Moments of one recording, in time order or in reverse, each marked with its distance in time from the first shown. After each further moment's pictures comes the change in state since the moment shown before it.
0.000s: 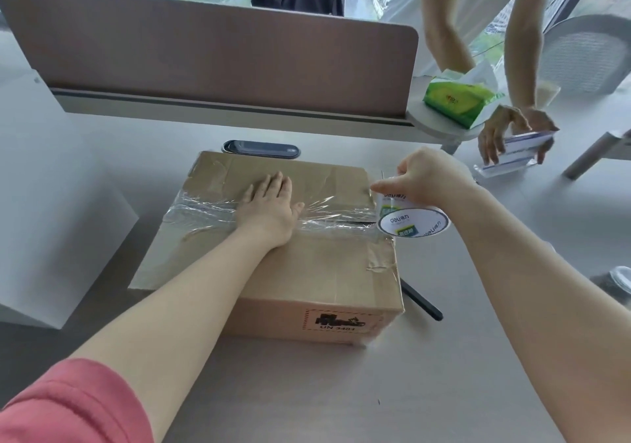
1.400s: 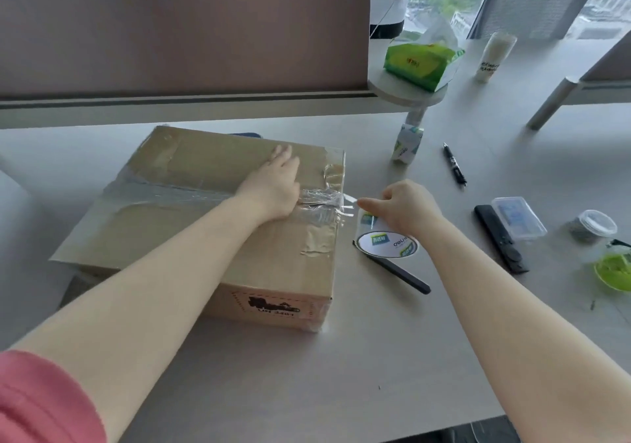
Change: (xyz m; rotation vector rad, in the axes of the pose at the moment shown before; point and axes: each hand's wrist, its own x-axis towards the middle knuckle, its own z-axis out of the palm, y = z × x) left_hand 0.037 0.040 -0.023 -0.054 -0.073 0.301; right_hand -0.016 0.037 0.068 0.230 -0.099 0.351
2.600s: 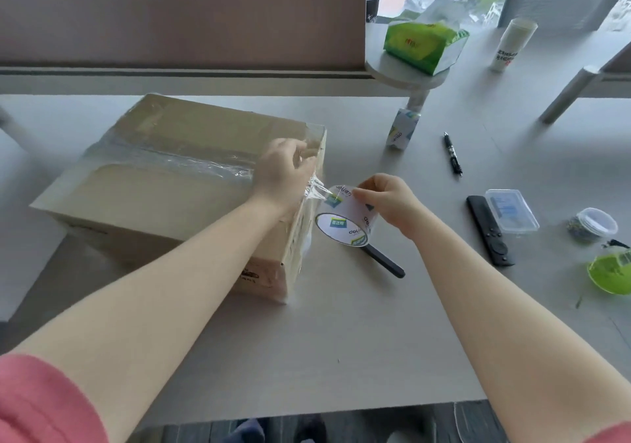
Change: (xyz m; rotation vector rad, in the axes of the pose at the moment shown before) left_hand -0.021 0.066 0.031 -0.542 0.481 -0.132; right_hand -0.002 0.038 0.007 0.597 -0.190 -0.097
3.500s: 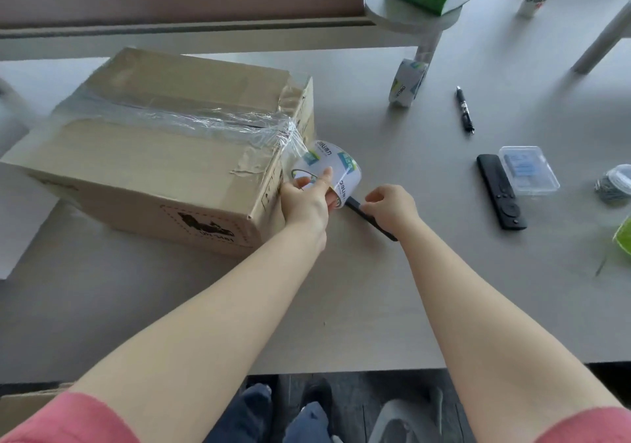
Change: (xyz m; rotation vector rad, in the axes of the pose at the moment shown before) left_hand -0.060 0.008 0.101 -1.047 0.183 -0.792; right_hand 0.000 0.091 0.016 -0.242 0.058 0.165
